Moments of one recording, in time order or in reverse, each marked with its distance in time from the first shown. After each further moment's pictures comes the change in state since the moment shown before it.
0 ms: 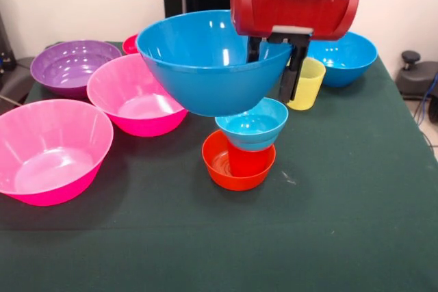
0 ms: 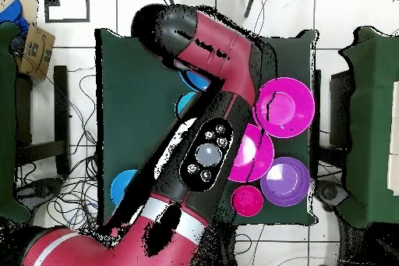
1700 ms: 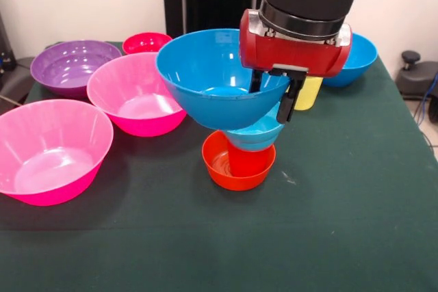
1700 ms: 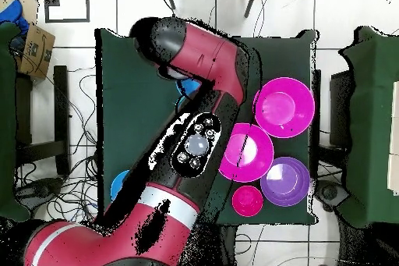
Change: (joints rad) arm 0.018 0.051 0.010 0.001 -0.073 0.023 0.153
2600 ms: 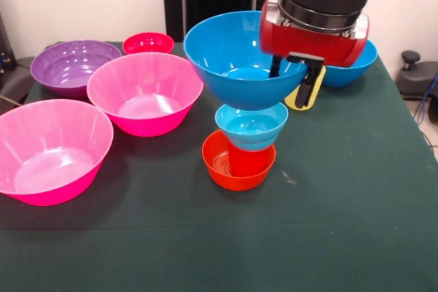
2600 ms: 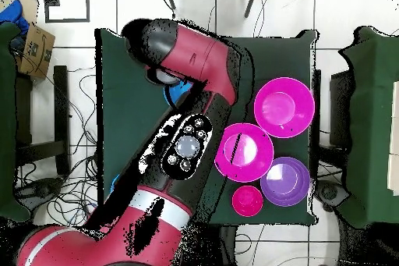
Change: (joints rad) arm 0.025 -0.008 0.000 0.008 -0.013 0.091 0.160
